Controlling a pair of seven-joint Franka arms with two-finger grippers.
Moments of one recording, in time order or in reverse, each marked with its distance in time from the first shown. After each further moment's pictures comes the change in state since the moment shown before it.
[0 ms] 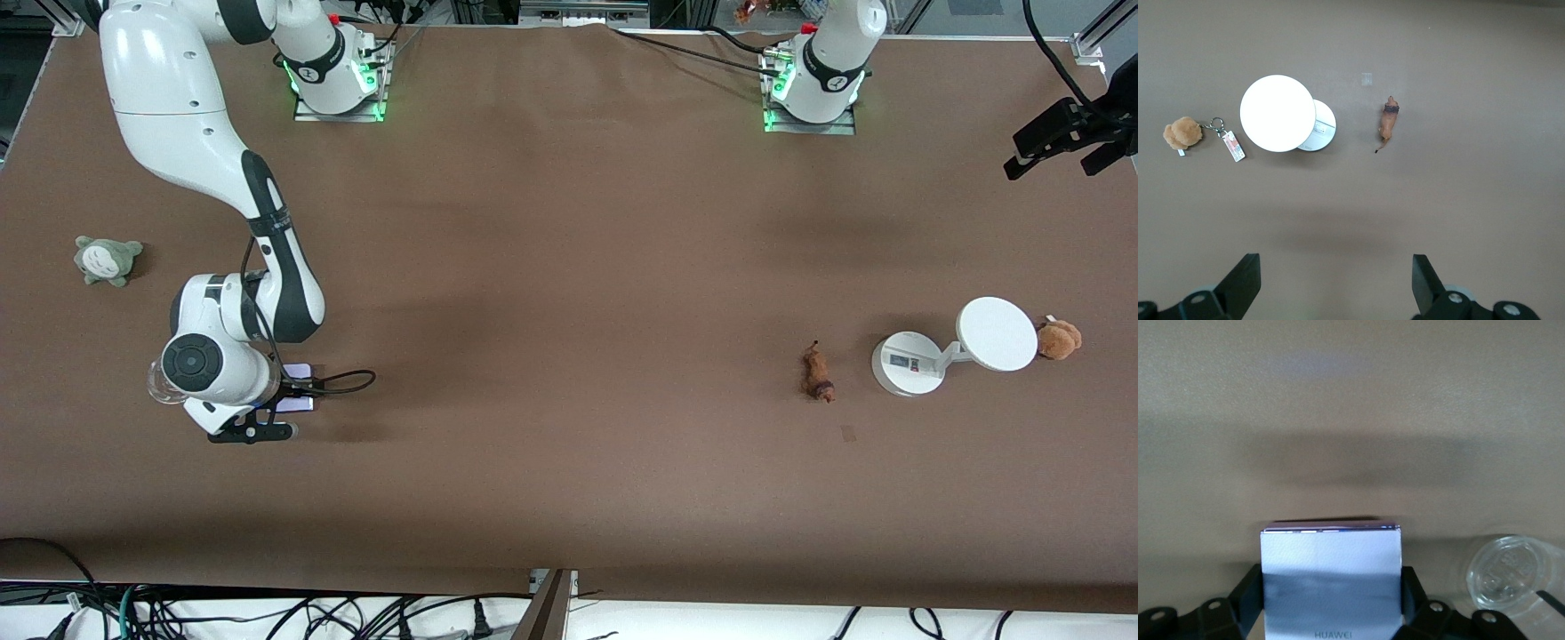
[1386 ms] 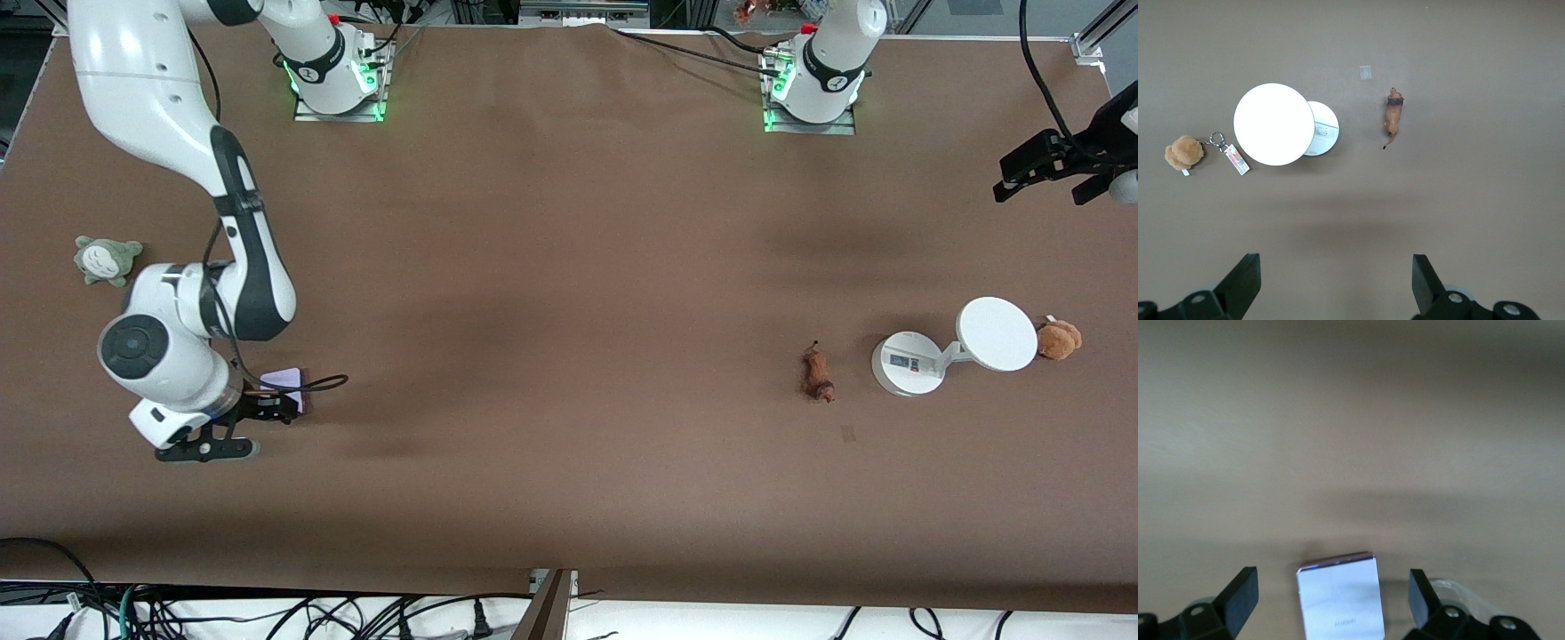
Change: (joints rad) left arm 0.000 0.063 -0.003 0.006 0.030 0.020 0.119; right arm -0.017 -0.124 0.006 0.072 0.000 -0.008 -0.036
